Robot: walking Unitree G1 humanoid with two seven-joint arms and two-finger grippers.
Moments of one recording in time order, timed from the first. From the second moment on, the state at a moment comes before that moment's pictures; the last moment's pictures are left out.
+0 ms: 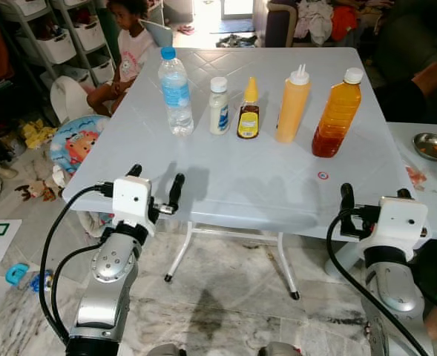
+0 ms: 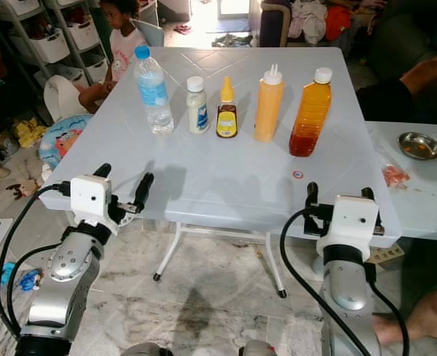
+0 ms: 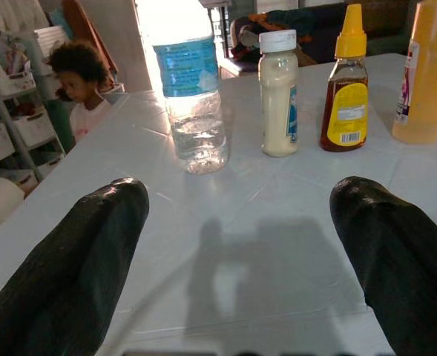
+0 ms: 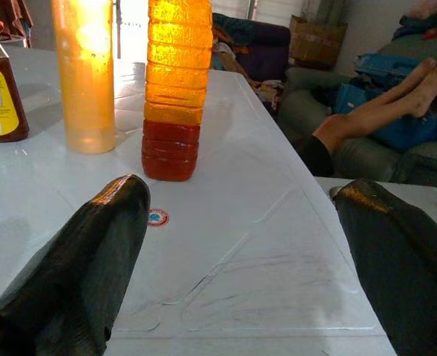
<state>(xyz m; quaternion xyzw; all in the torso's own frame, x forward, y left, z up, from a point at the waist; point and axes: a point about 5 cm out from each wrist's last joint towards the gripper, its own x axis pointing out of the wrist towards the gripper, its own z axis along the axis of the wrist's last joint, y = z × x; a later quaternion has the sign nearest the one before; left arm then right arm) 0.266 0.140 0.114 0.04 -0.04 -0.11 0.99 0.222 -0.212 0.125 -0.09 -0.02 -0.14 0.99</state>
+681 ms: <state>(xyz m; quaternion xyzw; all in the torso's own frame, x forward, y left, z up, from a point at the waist) 0.268 0.141 0.117 0.04 -0.04 -0.11 0.99 0.223 -0.207 0.127 -0.16 -0.02 -0.11 0.98</state>
